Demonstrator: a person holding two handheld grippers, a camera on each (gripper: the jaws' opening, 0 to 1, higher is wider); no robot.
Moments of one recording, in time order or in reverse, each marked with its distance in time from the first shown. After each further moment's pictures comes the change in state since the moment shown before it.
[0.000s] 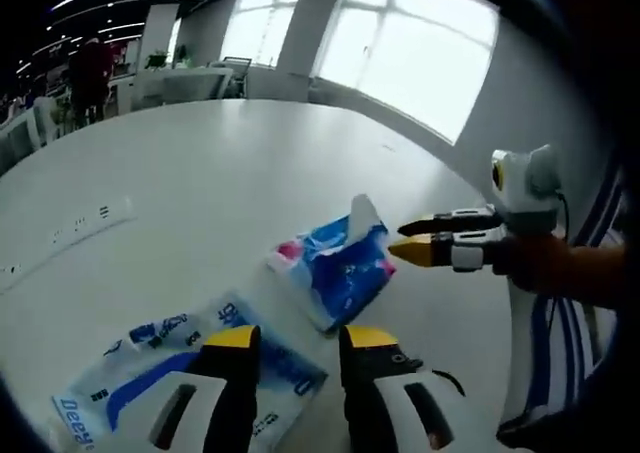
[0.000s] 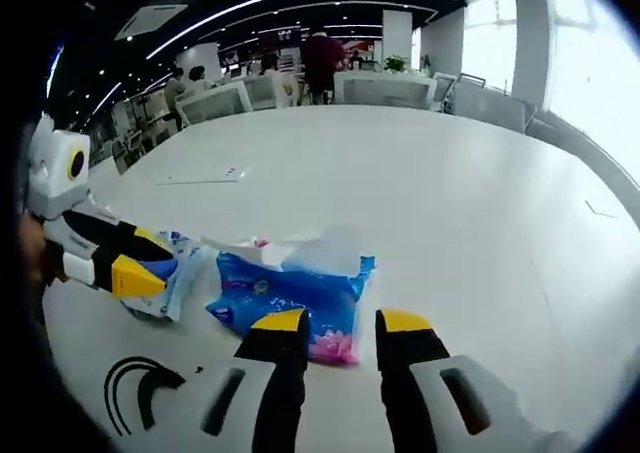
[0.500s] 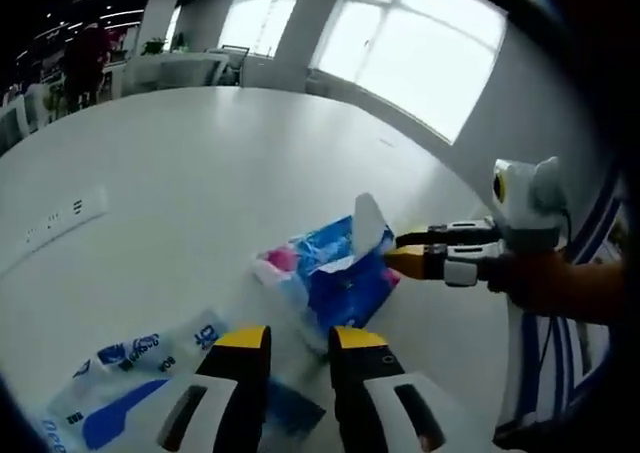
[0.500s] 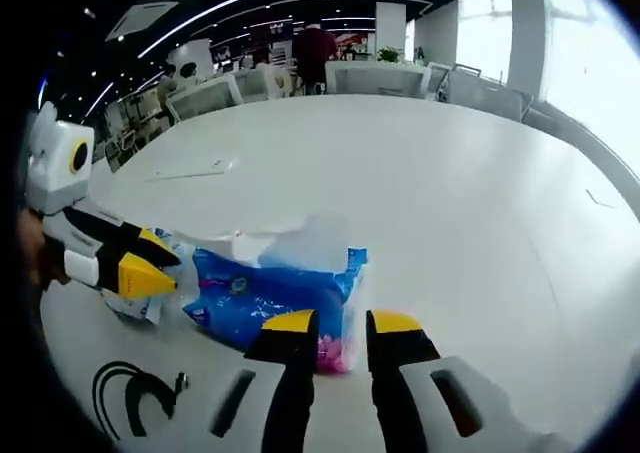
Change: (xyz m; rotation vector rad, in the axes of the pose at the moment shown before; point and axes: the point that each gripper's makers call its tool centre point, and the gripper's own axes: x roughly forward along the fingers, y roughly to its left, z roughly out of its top) left arm 0.032 -0.005 0.005 -0.043 0.034 -0.050; right arm 0.021 -0.007 -0.009 0.017 0.032 -0.004
